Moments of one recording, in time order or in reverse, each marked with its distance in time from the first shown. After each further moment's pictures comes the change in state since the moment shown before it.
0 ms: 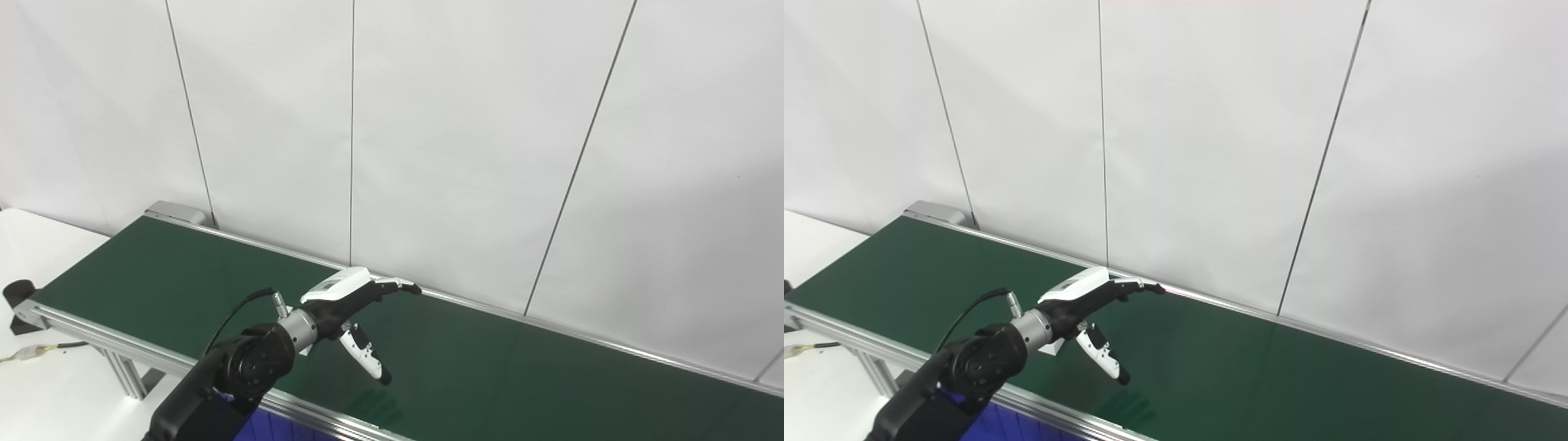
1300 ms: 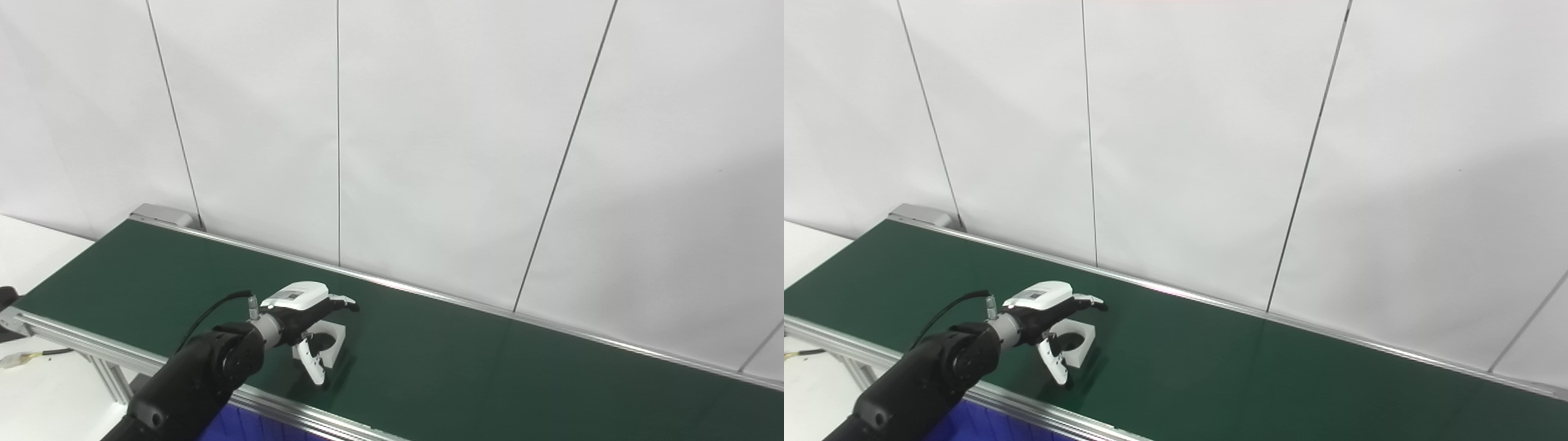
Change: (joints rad) left arm -0.035 0.061 -0.077 0.258 0.154 -0.011 0.021; right arm 0.027 -0.008 0.000 -0.045 0.001 0.000 0.007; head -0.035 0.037
